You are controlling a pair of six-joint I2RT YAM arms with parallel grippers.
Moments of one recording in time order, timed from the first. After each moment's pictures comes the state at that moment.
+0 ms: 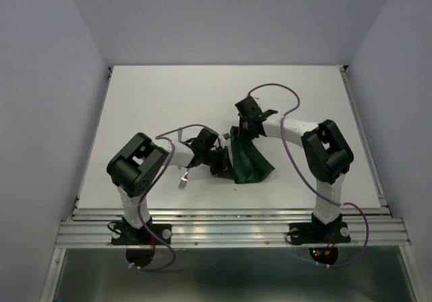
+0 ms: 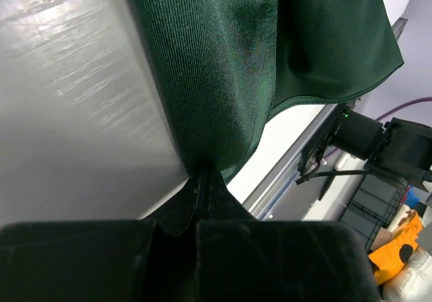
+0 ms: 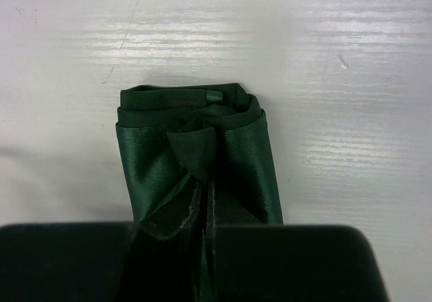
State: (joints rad) left arm -0.70 1.81 0.81 0.07 0.61 -0.82; right arm 0.58 1.95 1.31 -0.36 0.21 0.59
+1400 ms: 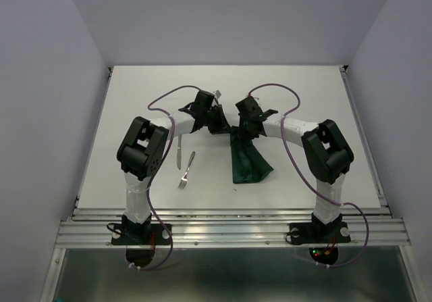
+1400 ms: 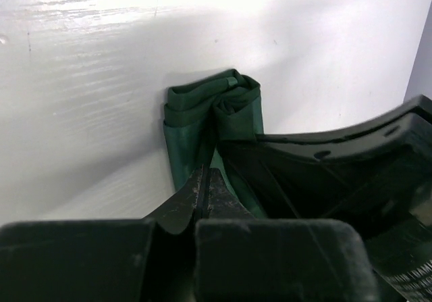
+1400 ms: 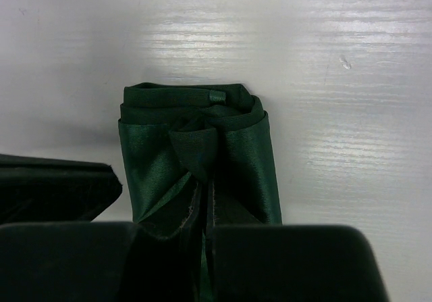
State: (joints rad) left arm -0.52 1.99 1.30 -0.09 0.40 -0.74; right arm 0.58 1.95 1.31 -0.36 0.20 0.60
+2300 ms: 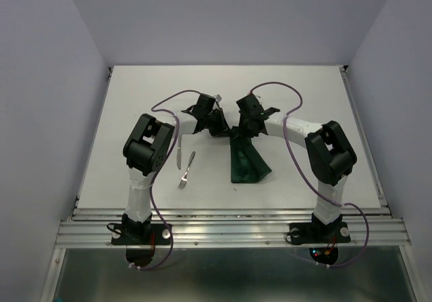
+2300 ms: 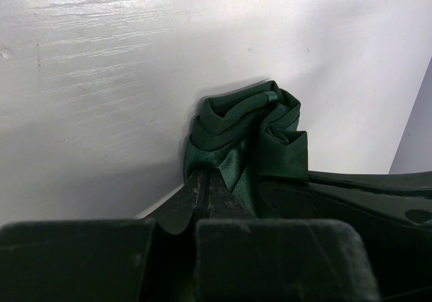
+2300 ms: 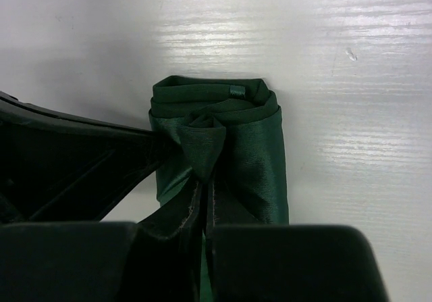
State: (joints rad) left arm -0.52 2.09 1.31 -0.05 0.42 -0.76; right arm 0.58 1.92 1.32 -0.38 0.18 0.65
